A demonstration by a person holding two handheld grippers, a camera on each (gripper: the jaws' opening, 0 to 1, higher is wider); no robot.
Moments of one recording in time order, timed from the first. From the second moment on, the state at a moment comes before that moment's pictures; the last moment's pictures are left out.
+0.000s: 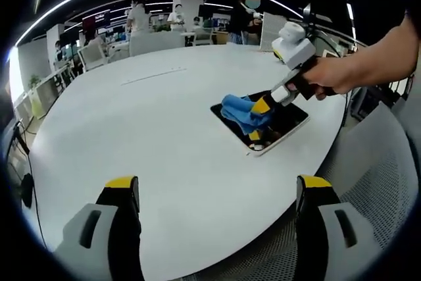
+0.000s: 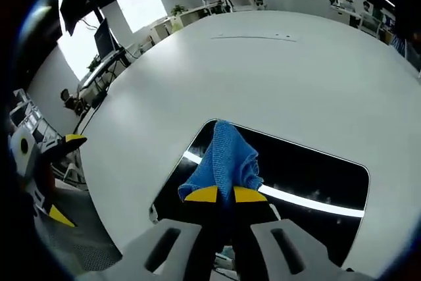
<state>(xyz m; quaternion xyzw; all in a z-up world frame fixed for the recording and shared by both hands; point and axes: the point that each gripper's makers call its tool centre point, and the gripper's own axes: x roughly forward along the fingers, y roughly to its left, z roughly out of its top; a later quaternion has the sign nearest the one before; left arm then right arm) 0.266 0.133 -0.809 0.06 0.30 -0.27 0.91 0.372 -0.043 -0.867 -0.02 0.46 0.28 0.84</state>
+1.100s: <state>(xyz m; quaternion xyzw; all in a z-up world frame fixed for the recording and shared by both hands) 0.267 0.129 -0.808 0.06 0.30 -0.28 0.91 0.377 -0.125 -0.867 -0.01 0.47 0.24 0.85</state>
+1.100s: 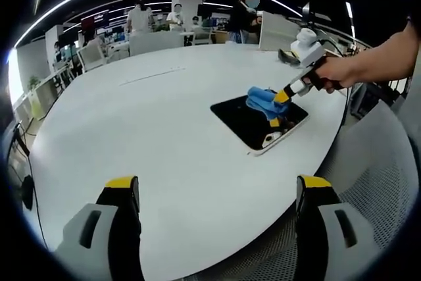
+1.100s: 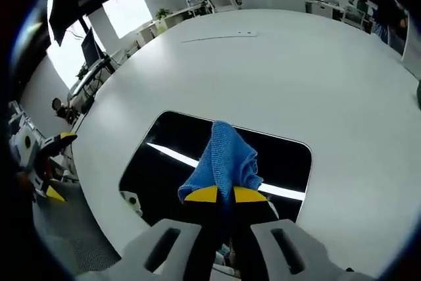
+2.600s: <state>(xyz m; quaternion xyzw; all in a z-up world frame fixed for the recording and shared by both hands) 0.263 0.127 -0.810 0.06 0.30 -0.28 0.91 0.374 -0.189 -0.866 0.01 0.48 0.17 0.86</state>
